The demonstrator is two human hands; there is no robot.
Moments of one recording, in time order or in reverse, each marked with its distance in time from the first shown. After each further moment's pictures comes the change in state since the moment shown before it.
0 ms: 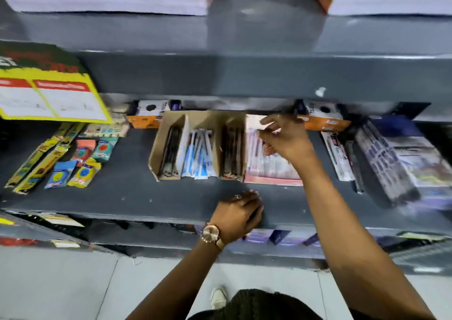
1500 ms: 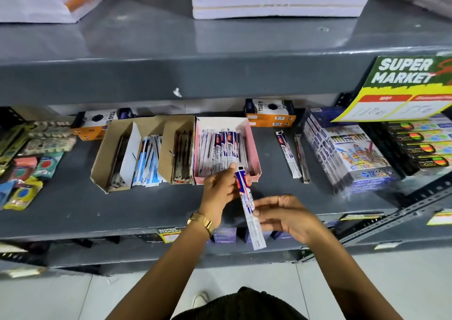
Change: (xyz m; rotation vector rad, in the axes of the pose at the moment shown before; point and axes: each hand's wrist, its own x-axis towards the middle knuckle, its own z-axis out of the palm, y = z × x) left_hand 0.088 0.075 0.001 -1.451 0.061 -1.030; right_hand -0.104 0.139 -0.080 0.556 -0.342 0.464
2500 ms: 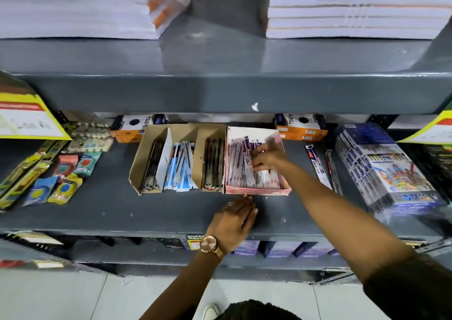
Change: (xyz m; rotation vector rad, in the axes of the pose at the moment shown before) left_hand -0.006 -0.033 -0.071 1.353 -0.035 0.862; right_hand 0.144 -0.104 0.062 -0.344 0.219 -0.068
